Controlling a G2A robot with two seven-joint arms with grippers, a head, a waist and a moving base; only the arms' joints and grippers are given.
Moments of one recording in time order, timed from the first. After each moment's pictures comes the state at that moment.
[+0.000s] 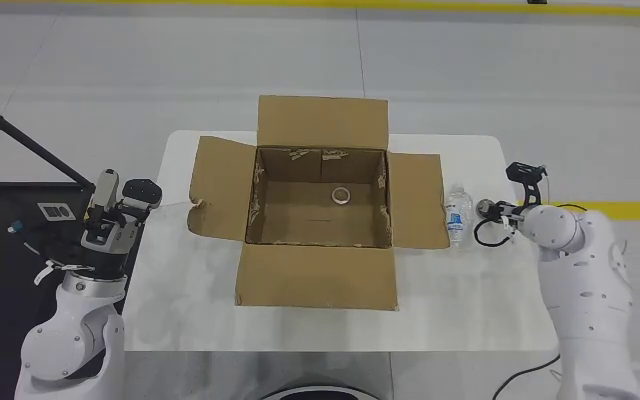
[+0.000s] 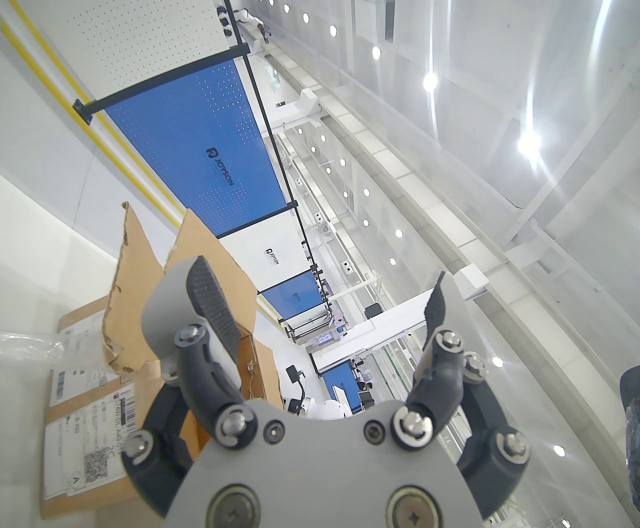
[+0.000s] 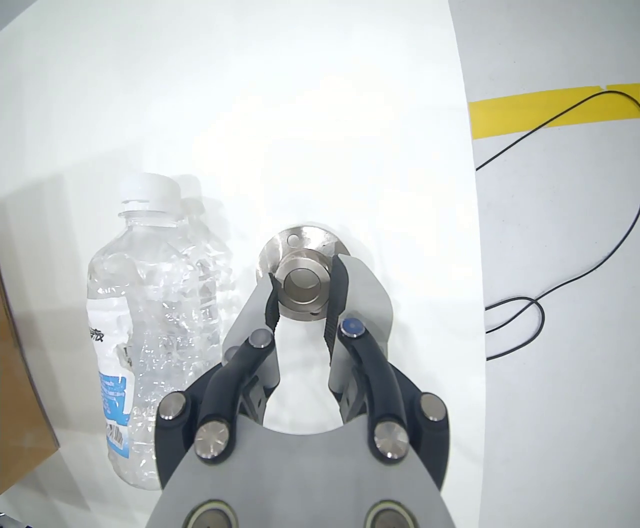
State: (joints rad) left arm 1.64 -1.35 -1.92 -2.06 -0.26 -0.27 -0.39; right arm -0.81 -1.12 1.52 -1.07 -0.97 -0.06 0.95
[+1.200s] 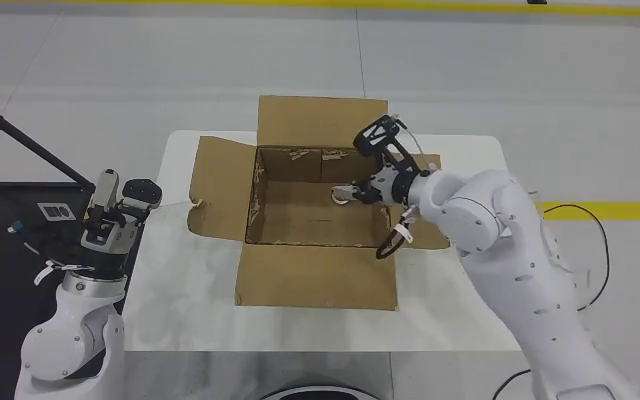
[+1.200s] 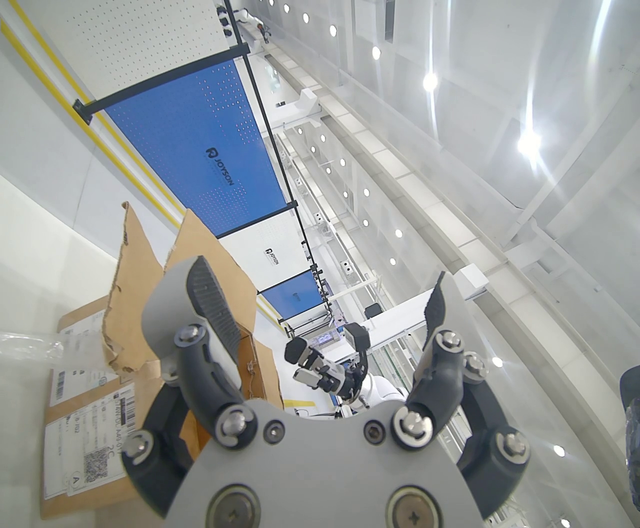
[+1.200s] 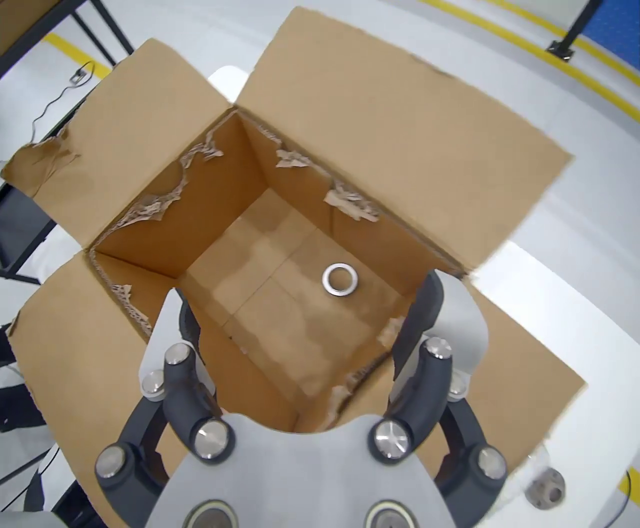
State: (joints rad) left arm 1.64 -1.35 -1.92 -2.06 -0.26 -0.27 -0.39; right arm -0.67 -1.19 0.99 -1.71 -0.72 -0.11 1.01
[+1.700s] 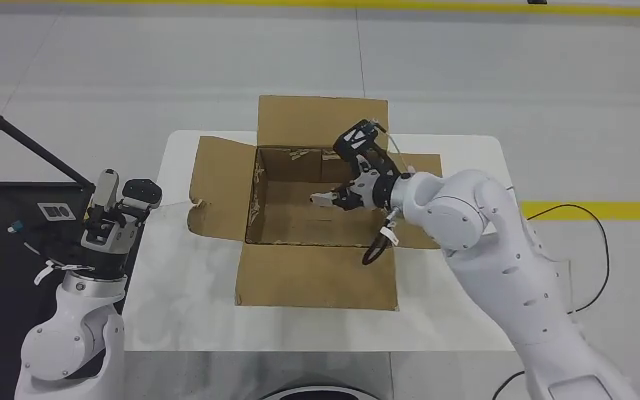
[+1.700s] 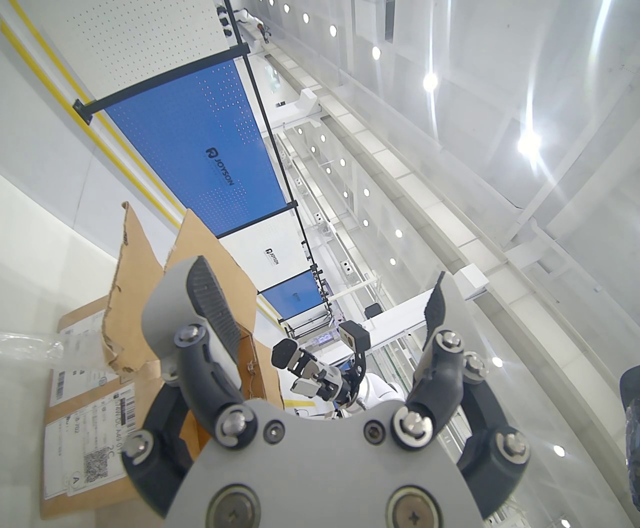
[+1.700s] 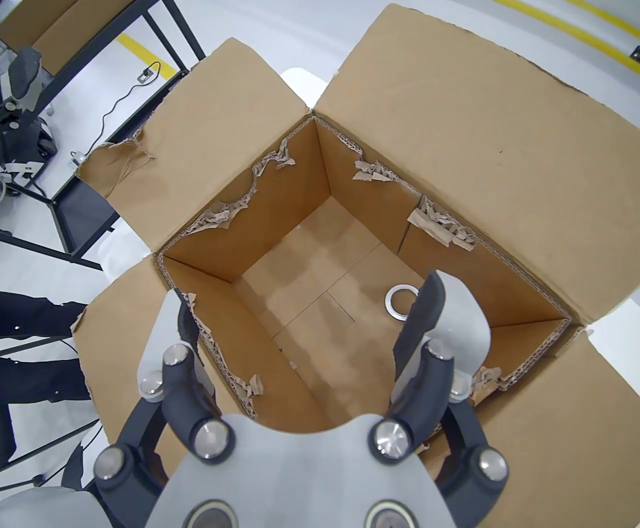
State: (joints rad) left arm 1.64 -1.35 -1.92 -2.06 -0.26 -0.27 -0.39; right arm -0.66 -1.20 0.95 -1.69 -0.64 -0.14 0.97
